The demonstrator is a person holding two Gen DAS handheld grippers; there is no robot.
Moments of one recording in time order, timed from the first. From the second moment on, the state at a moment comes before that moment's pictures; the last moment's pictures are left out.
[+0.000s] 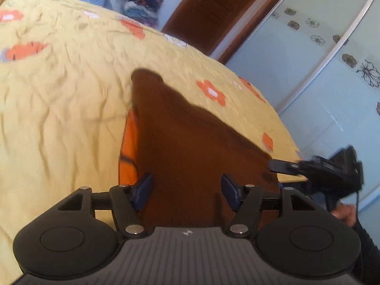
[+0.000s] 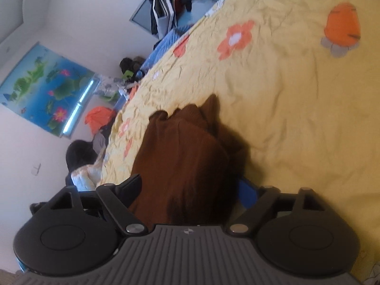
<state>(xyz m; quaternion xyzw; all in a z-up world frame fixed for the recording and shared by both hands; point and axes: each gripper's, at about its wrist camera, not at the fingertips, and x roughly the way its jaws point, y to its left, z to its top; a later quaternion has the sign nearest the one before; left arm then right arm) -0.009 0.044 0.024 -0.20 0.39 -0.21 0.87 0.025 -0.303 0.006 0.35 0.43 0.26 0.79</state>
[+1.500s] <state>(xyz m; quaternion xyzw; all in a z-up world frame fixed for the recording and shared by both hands) -0.070 0.021 0.020 -0.11 0.42 -0.17 0.88 -0.059 -0.222 0.036 0.06 0.43 0.25 0.86</state>
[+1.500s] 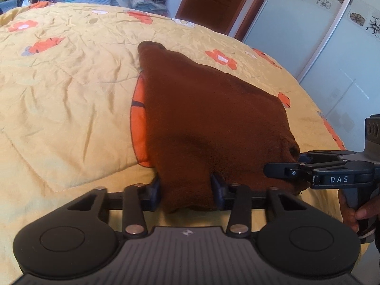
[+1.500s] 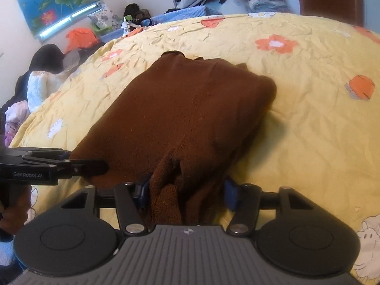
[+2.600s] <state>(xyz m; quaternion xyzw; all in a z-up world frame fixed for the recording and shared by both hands) -0.142 -0.015 0.005 0.01 0.38 -0.01 0.93 -0.150 -0.169 0.018 -0.01 0.40 0.04 0.92</state>
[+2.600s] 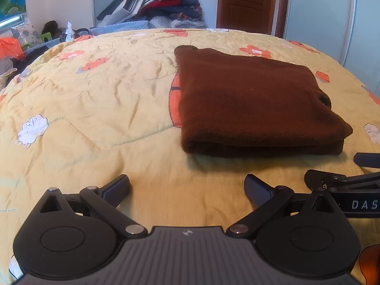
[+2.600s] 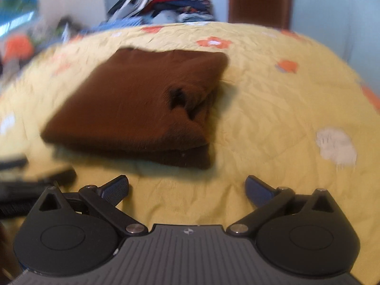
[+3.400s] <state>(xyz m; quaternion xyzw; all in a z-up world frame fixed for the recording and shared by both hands) -0.136 -0.017 0.007 0.01 0.40 -0.01 0.92 -0.146 -0.169 0.014 0.00 0.37 0.01 0.93</state>
